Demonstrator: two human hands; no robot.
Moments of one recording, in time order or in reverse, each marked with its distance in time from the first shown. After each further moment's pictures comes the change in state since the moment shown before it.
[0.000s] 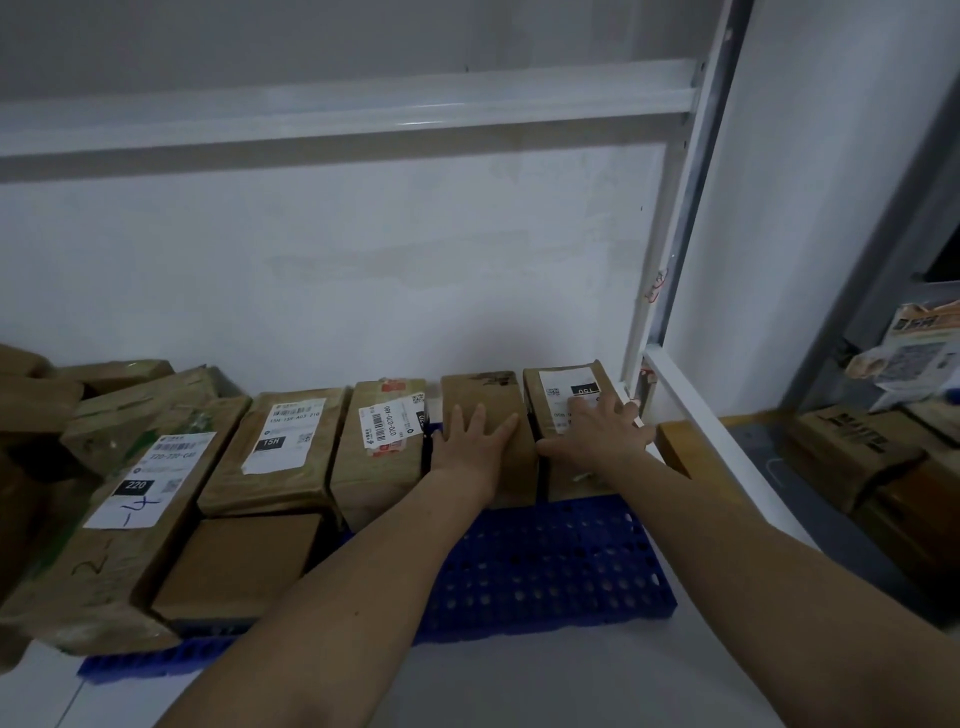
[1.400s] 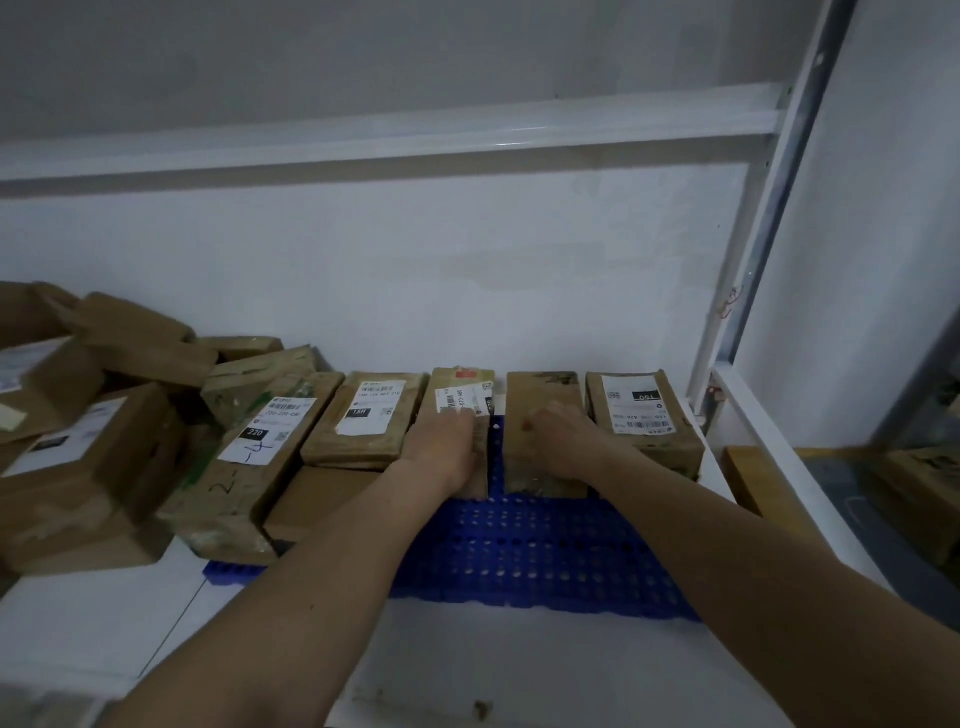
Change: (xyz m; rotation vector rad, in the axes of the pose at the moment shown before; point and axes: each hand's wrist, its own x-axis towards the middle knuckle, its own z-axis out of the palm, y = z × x) left_hand -0.077 -0.065 -0.020 -0.080 0.305 -0.205; right_hand -0.052 -0.072 -0.013 -0.039 -0.044 -0.626
